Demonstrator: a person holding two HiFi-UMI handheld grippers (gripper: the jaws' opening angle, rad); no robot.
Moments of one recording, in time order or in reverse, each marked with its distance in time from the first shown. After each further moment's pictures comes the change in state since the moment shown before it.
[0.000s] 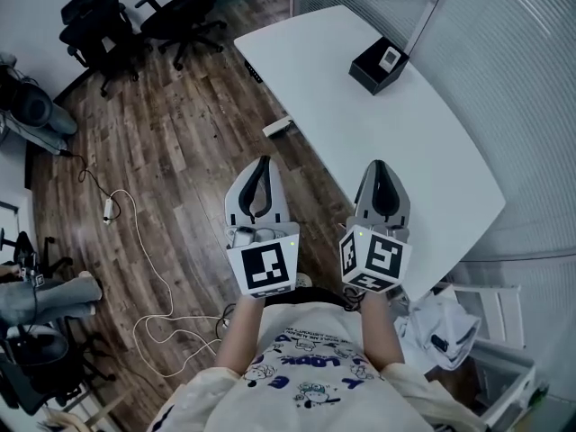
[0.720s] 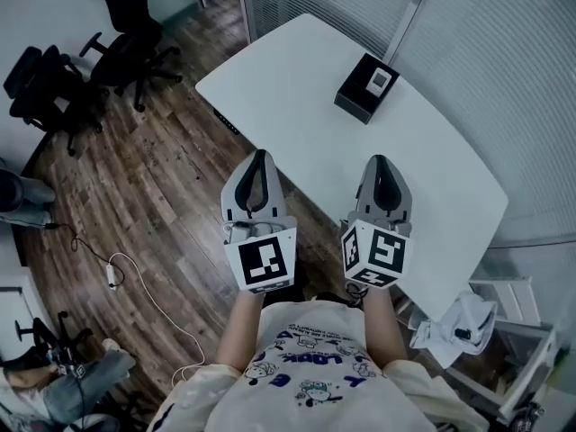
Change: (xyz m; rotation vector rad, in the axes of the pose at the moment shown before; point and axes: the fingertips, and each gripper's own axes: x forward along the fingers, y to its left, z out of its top) left arm 0.234 0.047 -0.009 -0.004 0.010 -0.213; right arm 0.195 -0.002 0.013 0.003 0.022 -0.220
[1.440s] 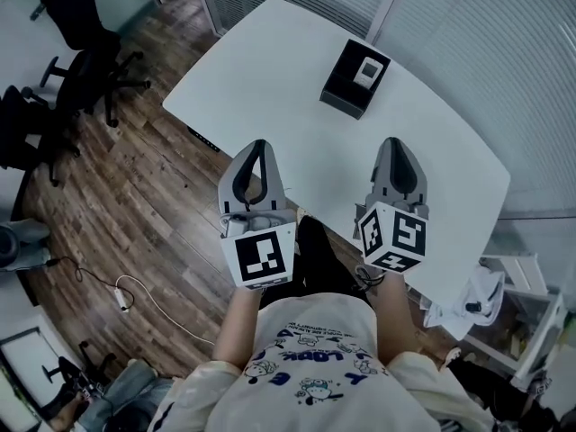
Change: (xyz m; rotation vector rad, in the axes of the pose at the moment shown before) left arm 0.121 -0.012 -0.029 -0.022 0.050 -0.182; right arm 0.097 -0.050 -0.018 0.040 0.083 -0.142
